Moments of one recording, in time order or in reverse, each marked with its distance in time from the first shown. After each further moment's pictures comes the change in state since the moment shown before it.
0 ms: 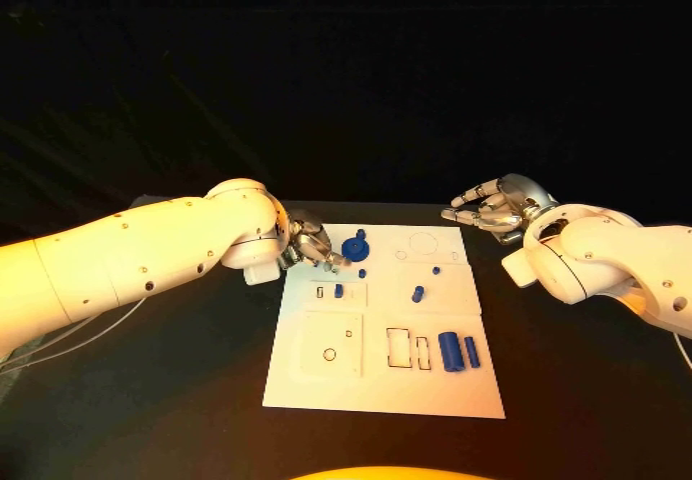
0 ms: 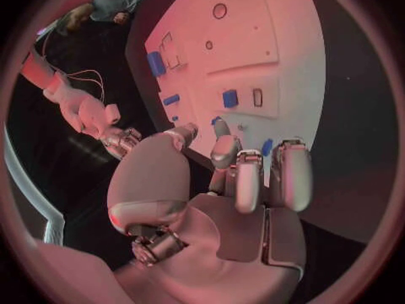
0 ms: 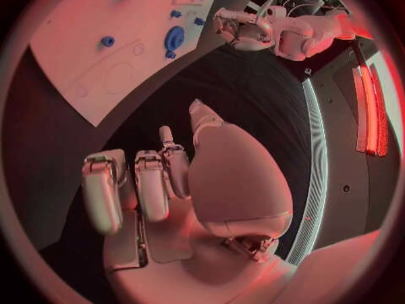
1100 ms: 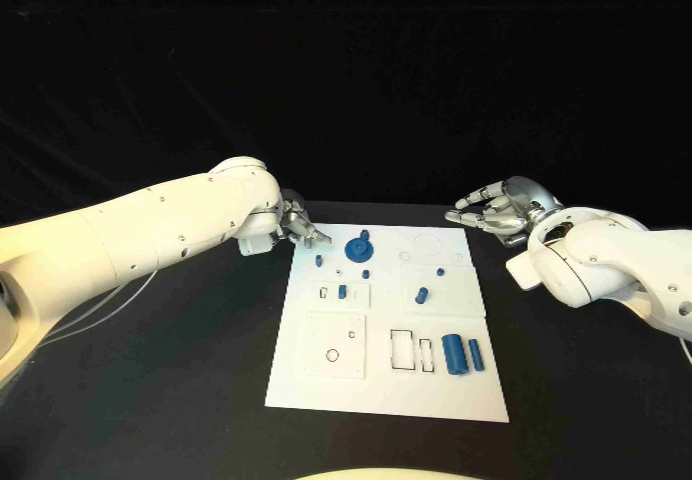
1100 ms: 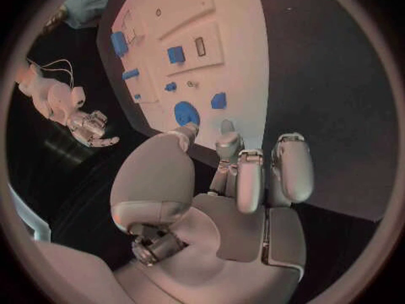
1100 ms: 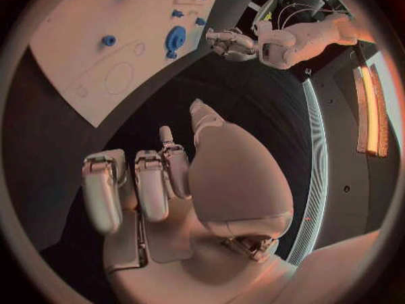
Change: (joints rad) left arm 0.033 0.141 -0.045 -0.329 -0.066 0.070 0.008; left_hand 0.012 0.047 -0.105 0.005 -0.001 -0.038 0.038 -0.114 -0.081 -0.073 0.040 -0.035 -0.058 0.002 0.037 0.000 0.001 0.000 -0.039 0.032 -0.030 -0.054; right arm 0.000 0.004 -0.001 -0.005 0.001 0.000 0.005; right_hand -0.005 -0.005 0.000 0.000 0.000 0.000 0.000 0.000 -0.001 0.000 0.000 0.000 0.000 0.000 0.000 0.000 0.000 0.000 0.000 0.000 0.000 0.001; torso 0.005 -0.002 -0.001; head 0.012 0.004
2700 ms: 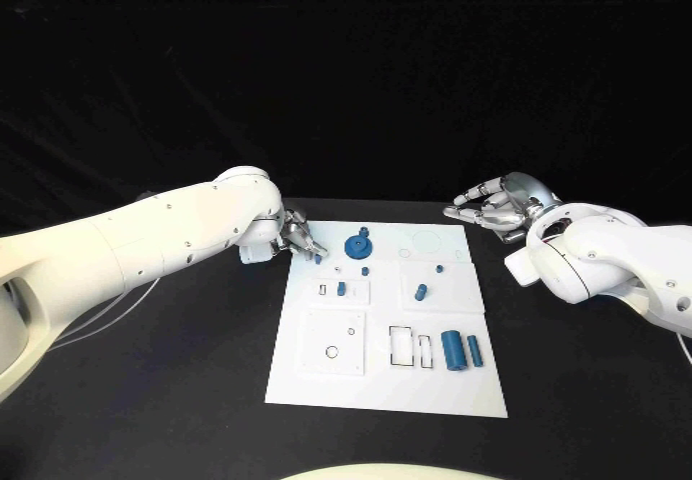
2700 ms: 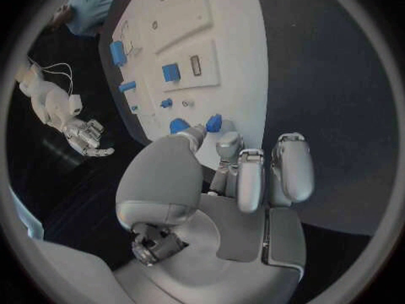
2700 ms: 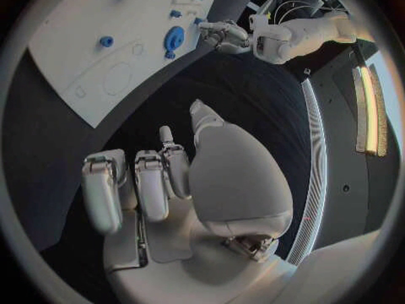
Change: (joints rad) left arm -0.033 0.015 -0.007 -0.025 0.023 0.044 0.005; left_hand 0.106 0.061 0.006 -0.006 0.004 0.007 0.000 0.000 -0.008 -0.003 -0.004 0.007 0.005 -0.004 0.003 0.000 0.000 0.000 0.000 0.000 0.000 0.004; right arm 0.000 0.002 0.000 0.001 0.000 0.000 0.002; right_hand -0.005 0.005 0.000 0.000 0.000 -0.004 -0.004 0.004 -0.001 0.000 0.000 0.000 0.000 0.000 0.000 0.000 0.000 0.000 0.000 0.000 0.000 -0.001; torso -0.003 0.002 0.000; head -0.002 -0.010
